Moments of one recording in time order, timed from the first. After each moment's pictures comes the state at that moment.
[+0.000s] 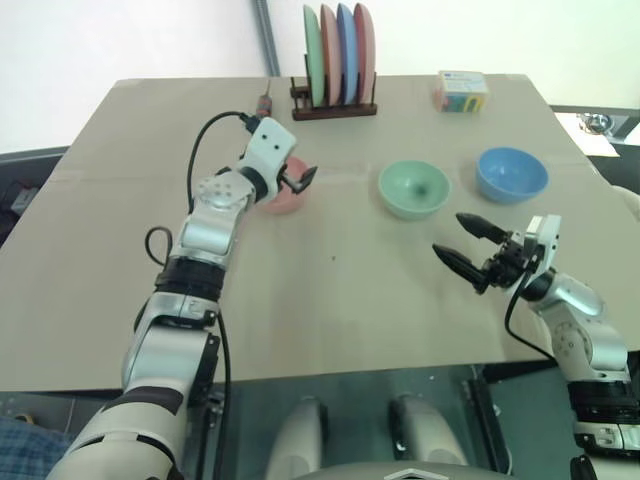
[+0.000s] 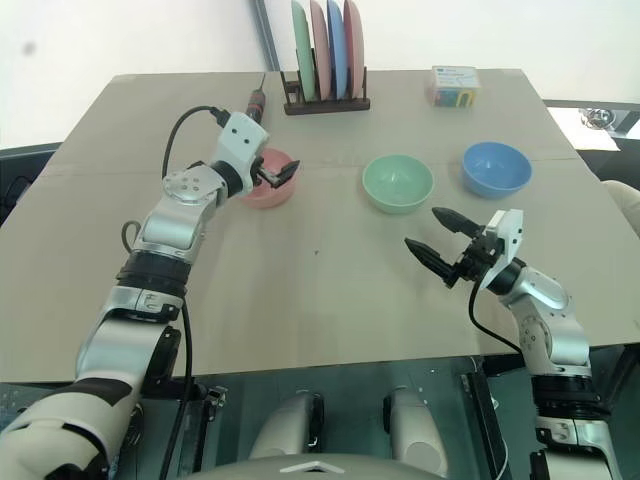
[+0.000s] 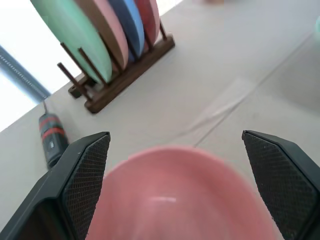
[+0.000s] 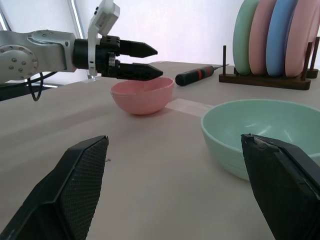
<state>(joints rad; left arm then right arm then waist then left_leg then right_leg) -0.85 0.46 -0.07 0.43 -0.04 0.22 -0.52 -0.21 -0.43 -0.14 0.00 0.55 0.11 0.97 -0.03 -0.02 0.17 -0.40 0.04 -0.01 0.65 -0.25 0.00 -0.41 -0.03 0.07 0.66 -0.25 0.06</state>
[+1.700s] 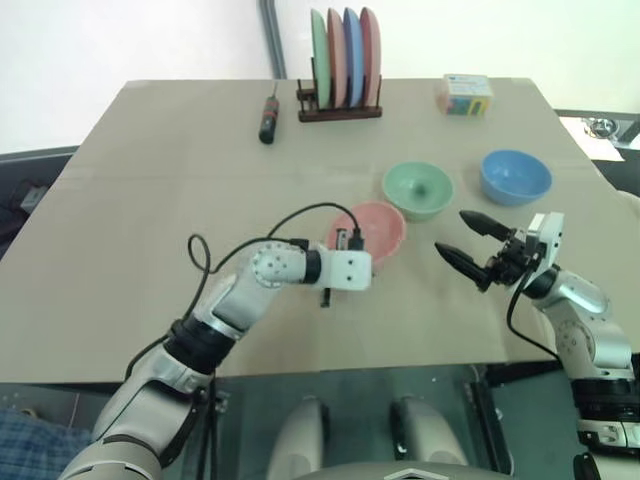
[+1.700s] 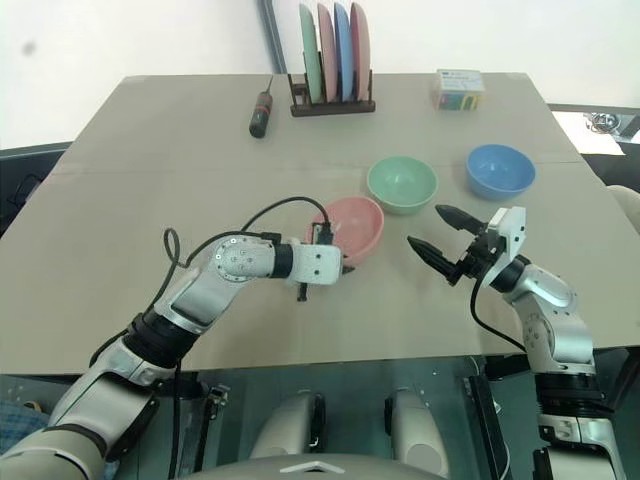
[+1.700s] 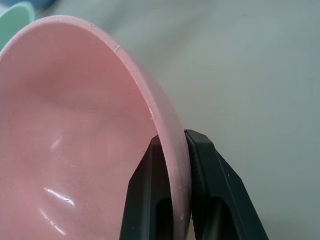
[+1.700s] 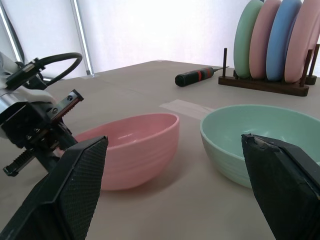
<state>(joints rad) -0.58 0.58 -0.51 -0.03 0.21 0.00 -0.99 -0.22 -0.44 -0.14 0.00 0.53 0.10 0.97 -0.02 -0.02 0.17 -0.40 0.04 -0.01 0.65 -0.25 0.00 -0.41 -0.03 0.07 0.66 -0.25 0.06</state>
